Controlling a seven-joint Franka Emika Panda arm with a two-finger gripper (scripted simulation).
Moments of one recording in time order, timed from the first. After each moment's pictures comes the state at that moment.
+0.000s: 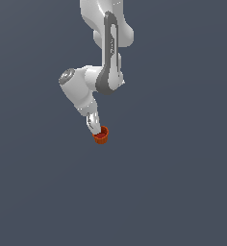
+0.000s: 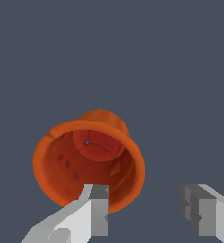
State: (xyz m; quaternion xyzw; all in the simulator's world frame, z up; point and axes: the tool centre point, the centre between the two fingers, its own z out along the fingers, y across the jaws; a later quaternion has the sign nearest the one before) arm -0.100 -0.078 0.097 -0.77 0.62 0.10 0.12
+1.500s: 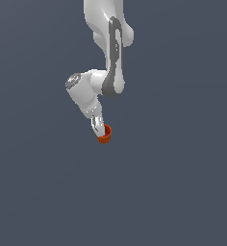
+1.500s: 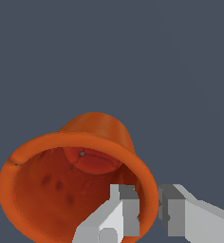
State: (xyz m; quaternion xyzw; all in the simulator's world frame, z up) arm -0.099 -0.058 0.082 -0.76 0.63 0.10 0.12
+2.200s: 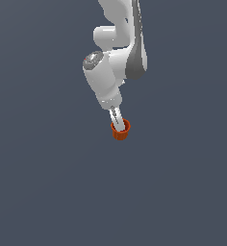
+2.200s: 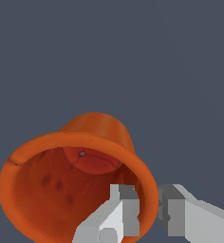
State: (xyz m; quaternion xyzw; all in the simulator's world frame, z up) arm -0.070 0.026 0.166 -0.76 0.63 0.10 0.11
